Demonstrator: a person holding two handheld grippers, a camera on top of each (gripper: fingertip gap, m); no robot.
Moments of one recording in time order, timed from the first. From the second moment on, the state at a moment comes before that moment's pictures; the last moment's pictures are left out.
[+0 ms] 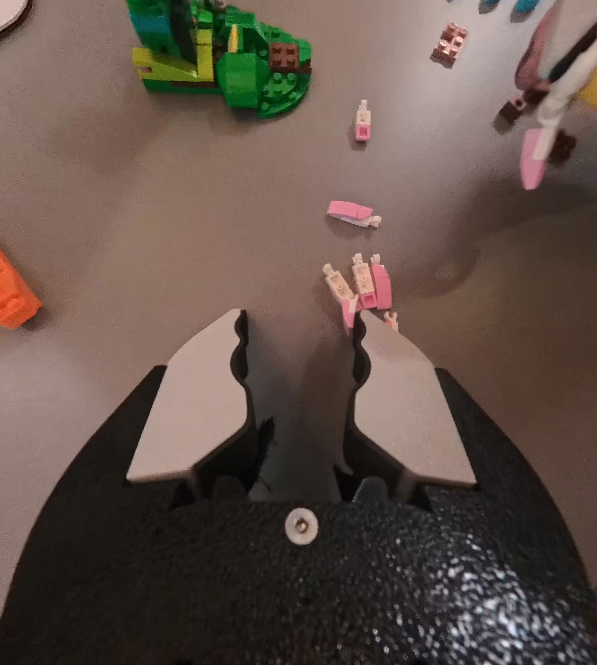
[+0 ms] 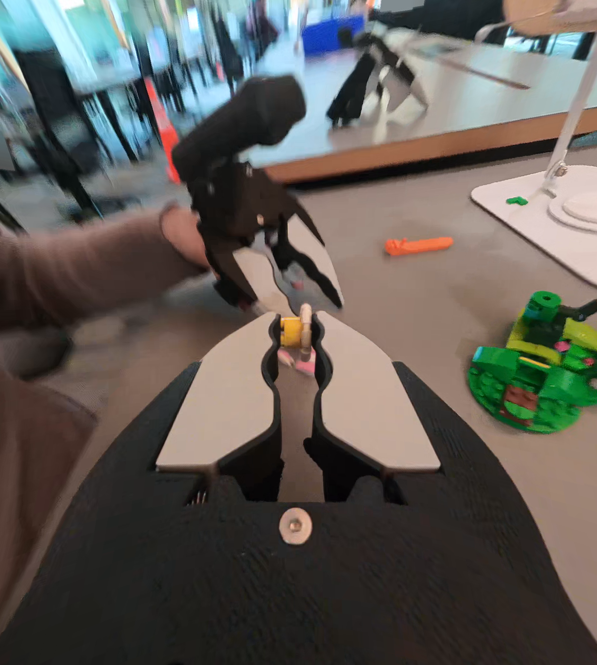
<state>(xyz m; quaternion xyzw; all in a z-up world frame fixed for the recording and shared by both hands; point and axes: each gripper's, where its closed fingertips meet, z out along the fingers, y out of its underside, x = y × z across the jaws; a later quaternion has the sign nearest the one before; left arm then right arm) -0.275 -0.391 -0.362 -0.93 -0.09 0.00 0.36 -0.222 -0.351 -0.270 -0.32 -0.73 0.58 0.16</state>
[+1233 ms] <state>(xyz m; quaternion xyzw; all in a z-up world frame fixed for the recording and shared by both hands) -0.279 -0.397 -0.317 -0.89 -0.11 -0.01 0.43 -0.210 -0.335 -0.258 -0.32 -0.69 0.64 0.09</state>
